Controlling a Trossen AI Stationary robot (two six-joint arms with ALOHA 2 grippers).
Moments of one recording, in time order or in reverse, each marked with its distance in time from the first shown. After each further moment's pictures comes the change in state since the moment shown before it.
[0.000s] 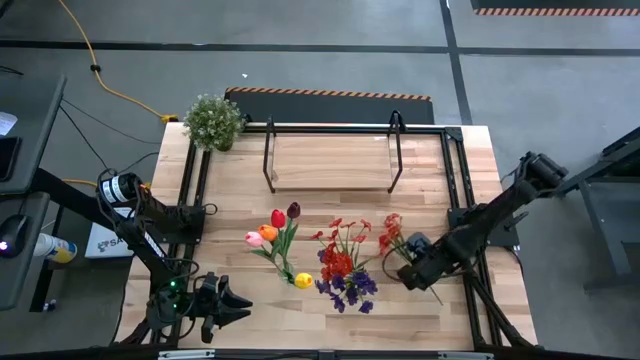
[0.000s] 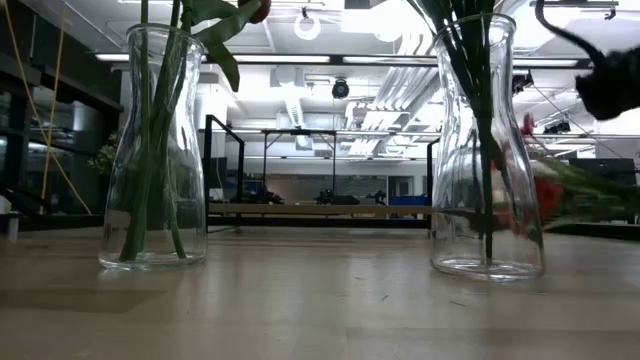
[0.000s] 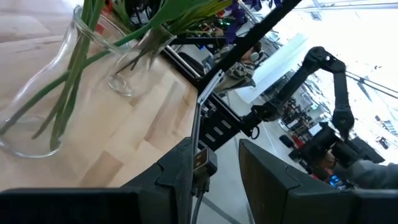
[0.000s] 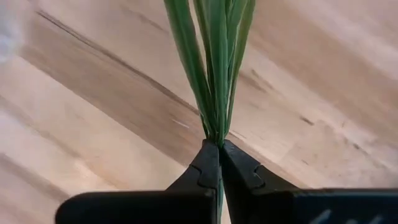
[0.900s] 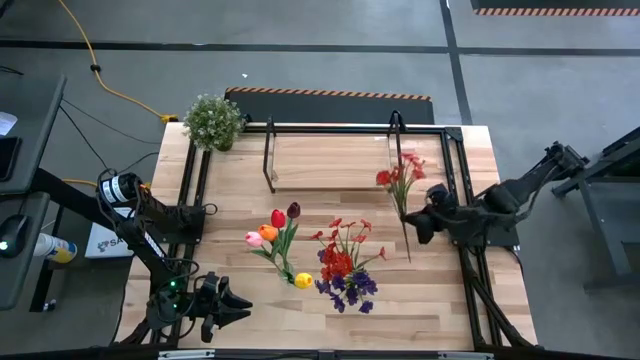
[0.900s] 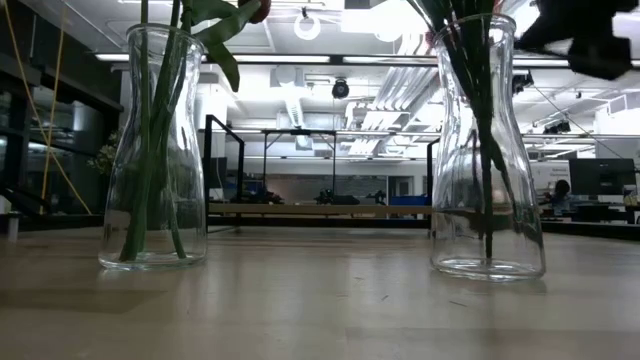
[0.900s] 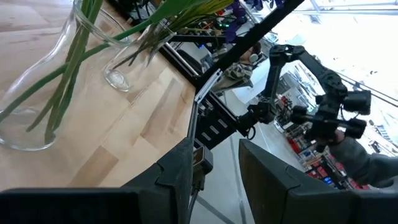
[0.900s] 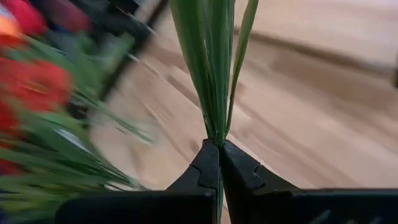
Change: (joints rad) left arm 0.000 0.000 0.000 0.000 0.008 -0.038; right arm -0.137 -0.581 0.002 0.126 0.523 -0.356
